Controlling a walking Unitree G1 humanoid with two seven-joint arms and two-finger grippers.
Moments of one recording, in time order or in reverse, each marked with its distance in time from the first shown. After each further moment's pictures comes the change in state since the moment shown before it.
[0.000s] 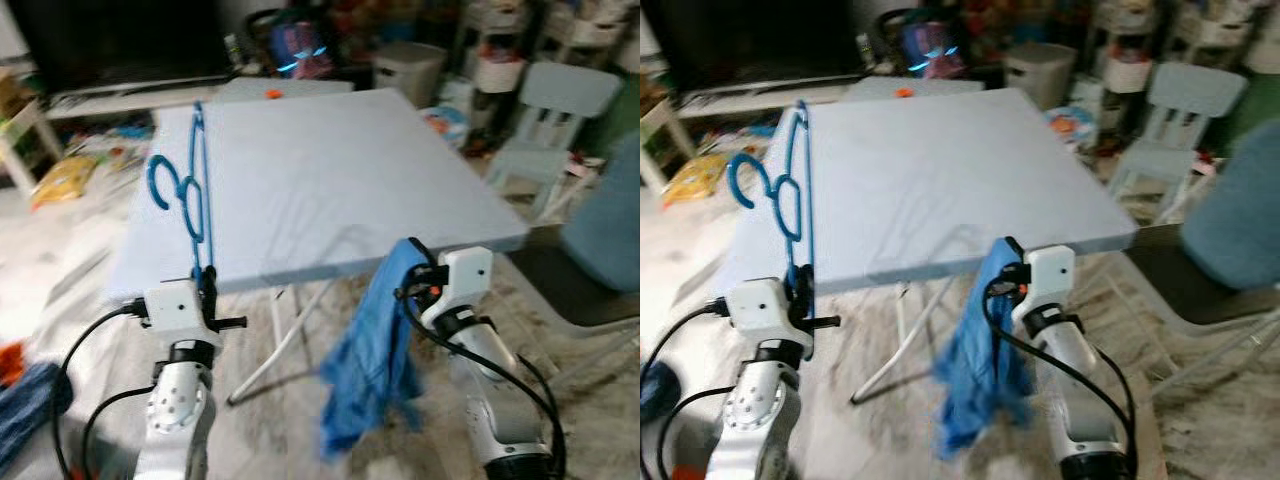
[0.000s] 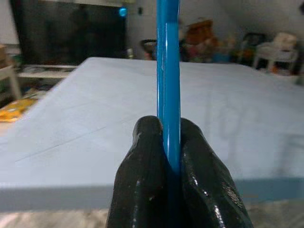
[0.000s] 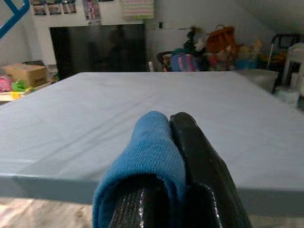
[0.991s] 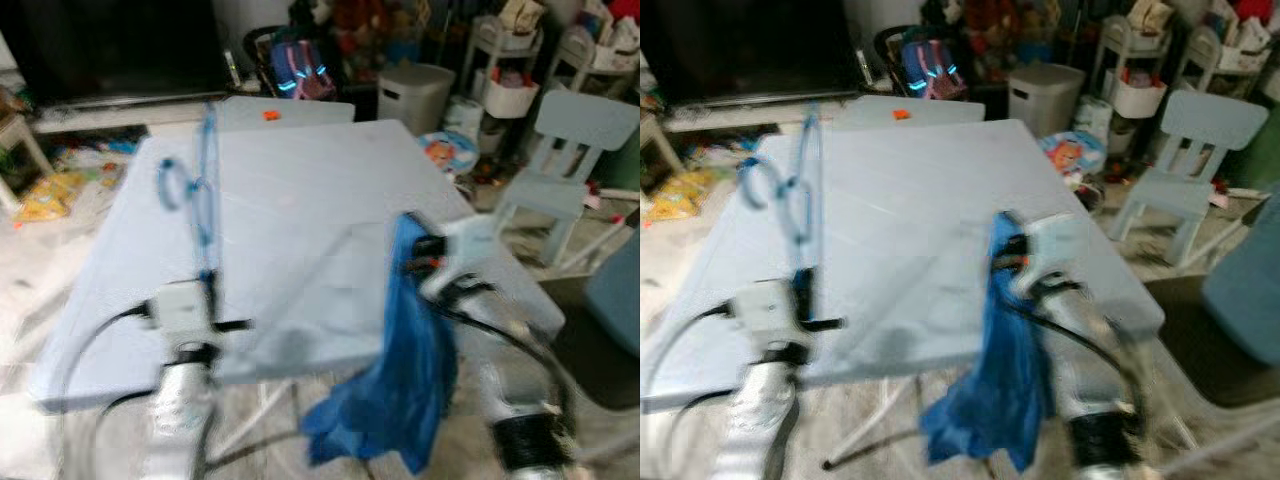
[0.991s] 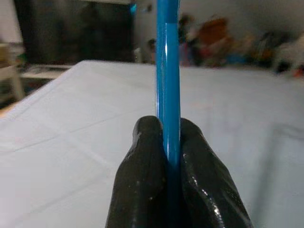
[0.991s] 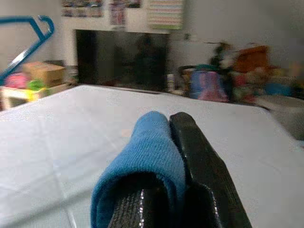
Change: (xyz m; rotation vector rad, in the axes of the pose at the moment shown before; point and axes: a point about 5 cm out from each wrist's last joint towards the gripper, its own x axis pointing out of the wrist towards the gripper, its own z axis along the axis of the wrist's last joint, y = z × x) left arm -0.005 0.011 -0.003 0.074 0.030 0.068; right arm 0.037 0.004 0.027 -0.041 -0.044 0.168
